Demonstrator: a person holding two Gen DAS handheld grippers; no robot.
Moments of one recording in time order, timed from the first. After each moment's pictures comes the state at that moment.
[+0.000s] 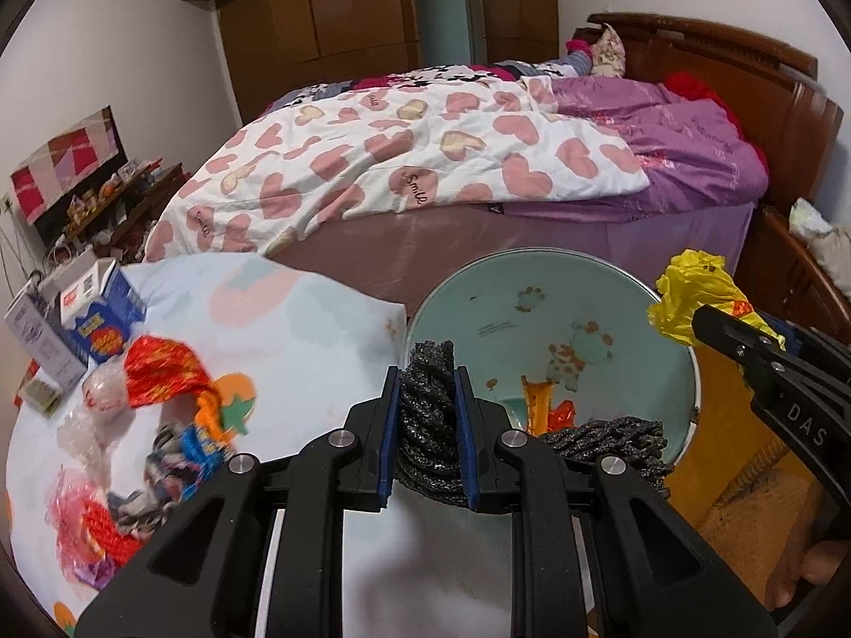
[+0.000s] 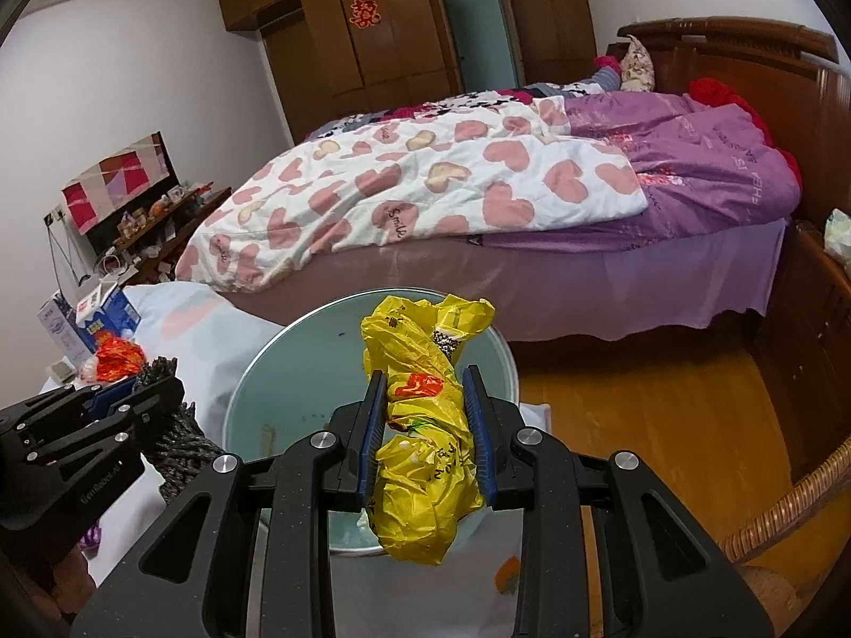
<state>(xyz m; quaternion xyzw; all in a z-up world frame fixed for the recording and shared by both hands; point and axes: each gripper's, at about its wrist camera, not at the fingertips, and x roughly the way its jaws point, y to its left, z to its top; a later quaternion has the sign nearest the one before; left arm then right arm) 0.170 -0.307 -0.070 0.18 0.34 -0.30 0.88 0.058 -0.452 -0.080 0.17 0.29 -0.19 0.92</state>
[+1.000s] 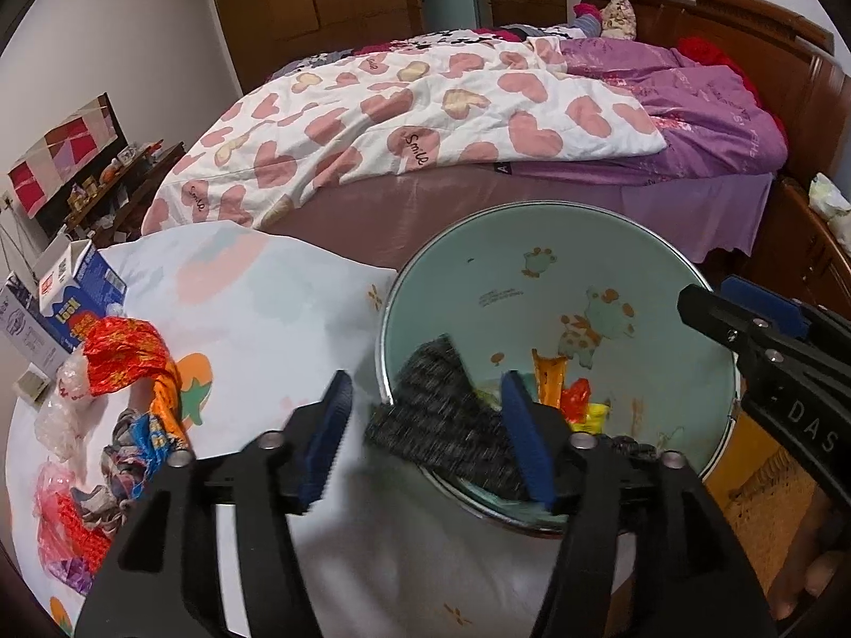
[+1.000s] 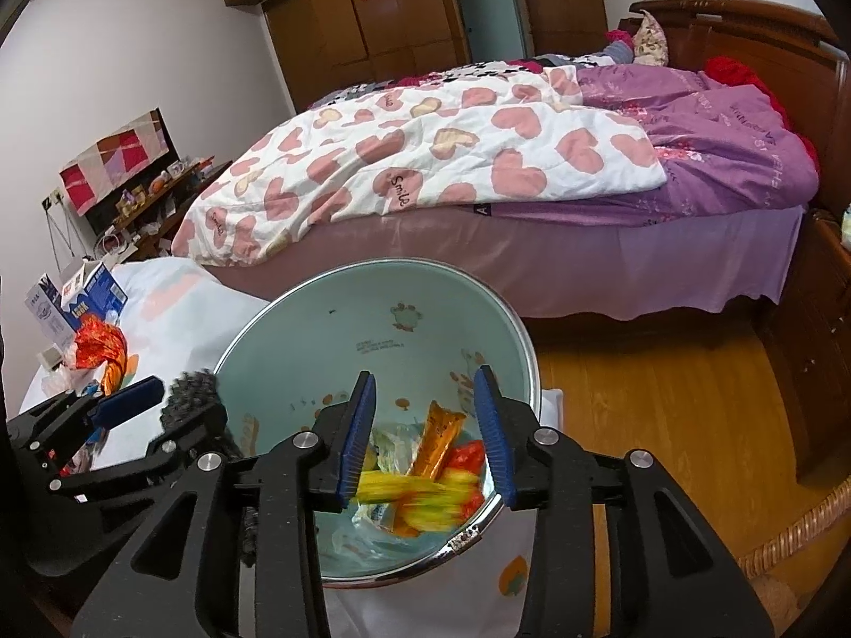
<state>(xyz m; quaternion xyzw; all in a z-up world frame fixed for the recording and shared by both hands) 0.180 -0.329 -0.100 0.20 0.37 -0.27 0.87 0.085 -0.465 -0.102 0.18 0.32 -0.18 0.91</state>
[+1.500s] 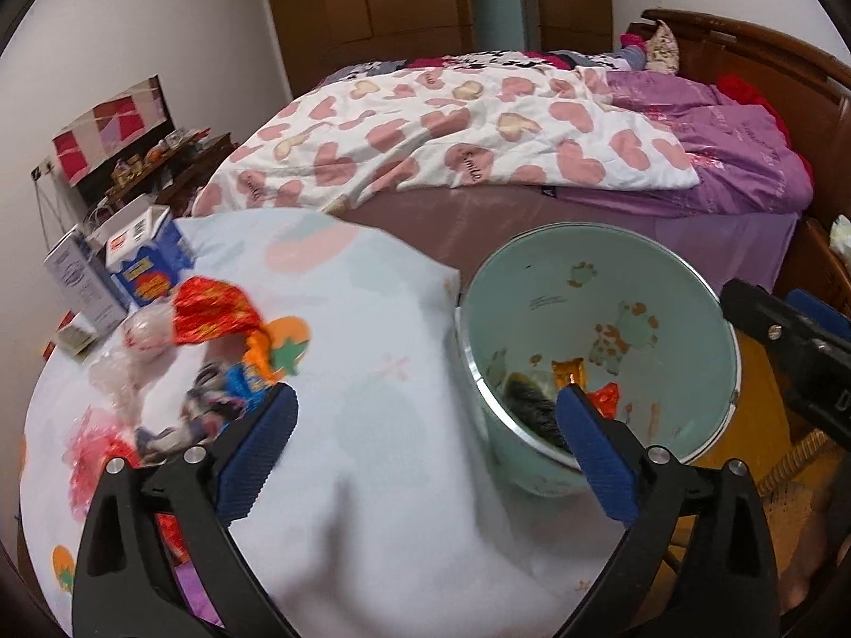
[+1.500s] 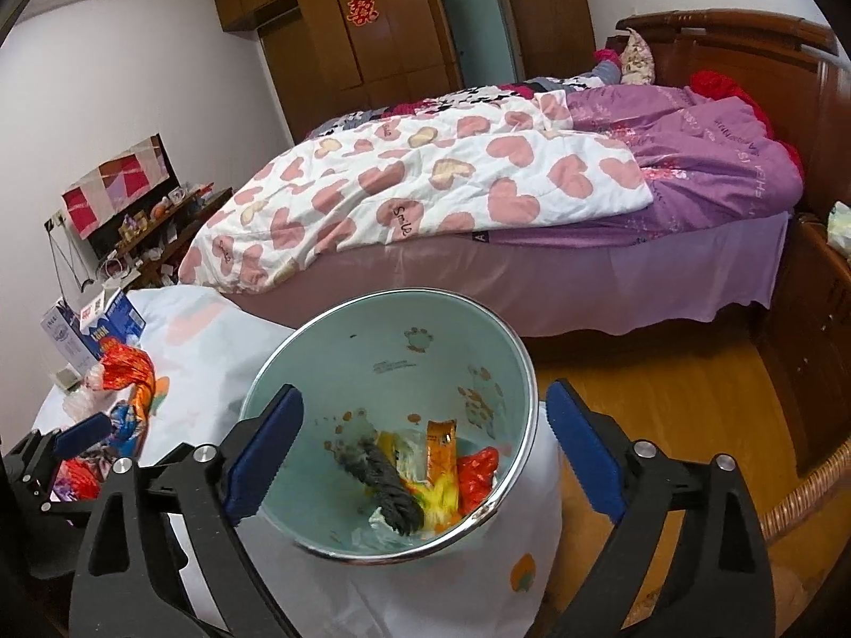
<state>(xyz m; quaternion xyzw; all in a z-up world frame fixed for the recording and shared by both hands) 0.163 -0.275 -0.074 0.16 0.36 -0.22 0.89 0.062 -0.445 -0.072 0.18 0.29 -0.19 0.92</state>
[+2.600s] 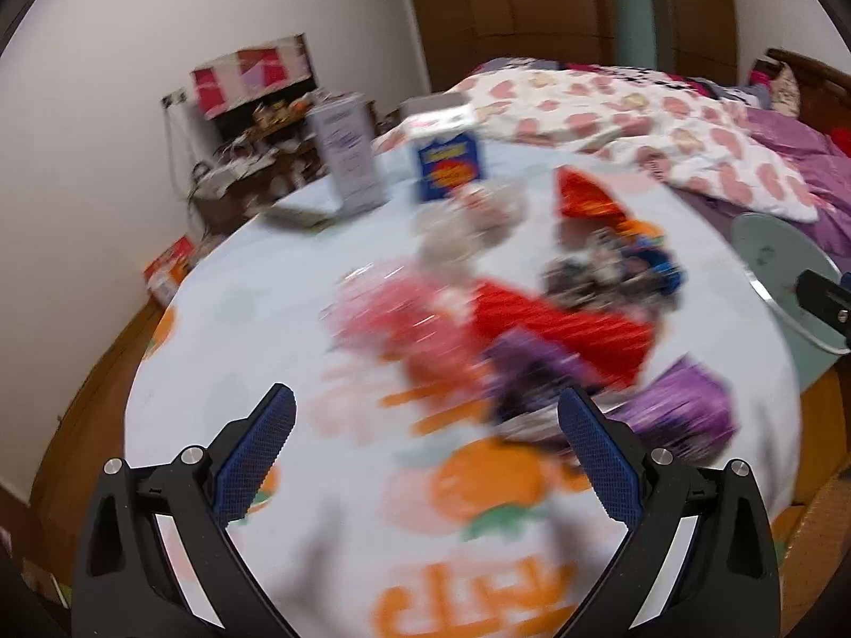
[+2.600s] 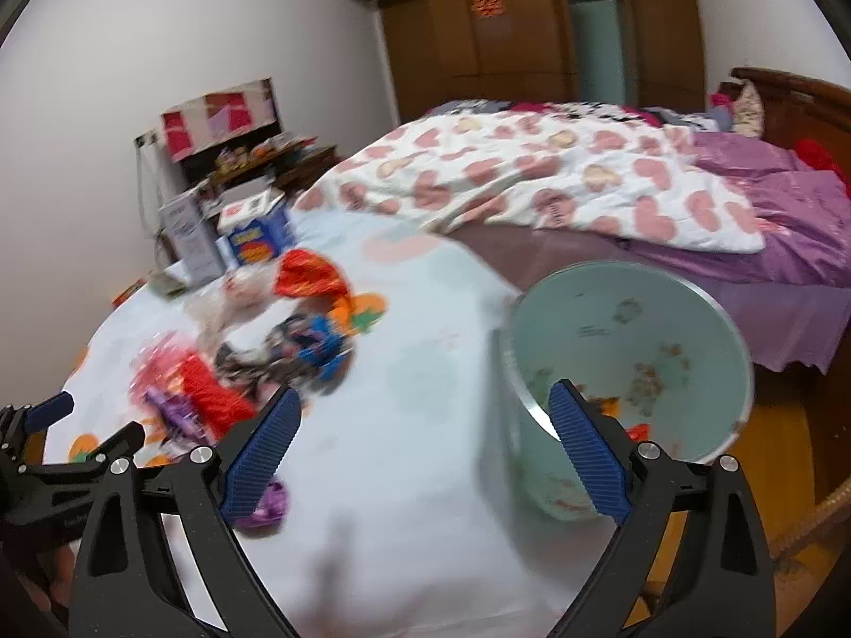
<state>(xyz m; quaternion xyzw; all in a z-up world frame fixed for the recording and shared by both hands) 0.156 -0.031 -0.080 0.12 0.36 -0.06 0.92 0.097 -0.266 -0.071 0.10 0.31 -0.06 0.94</state>
